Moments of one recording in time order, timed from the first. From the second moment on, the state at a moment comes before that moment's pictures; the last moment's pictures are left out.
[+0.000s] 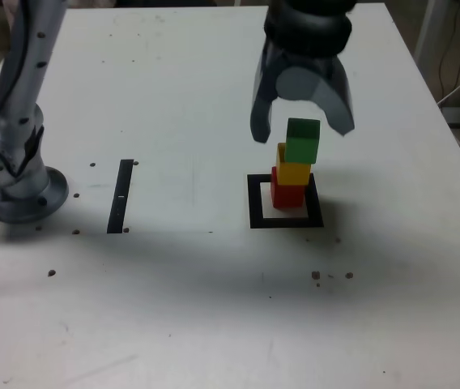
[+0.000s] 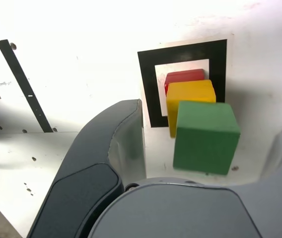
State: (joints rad) arm -0.07 2.07 -1.90 1.58 0.07 0.05
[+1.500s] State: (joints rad) arm 0.09 1.57 -1.12 1.32 0.05 0.15
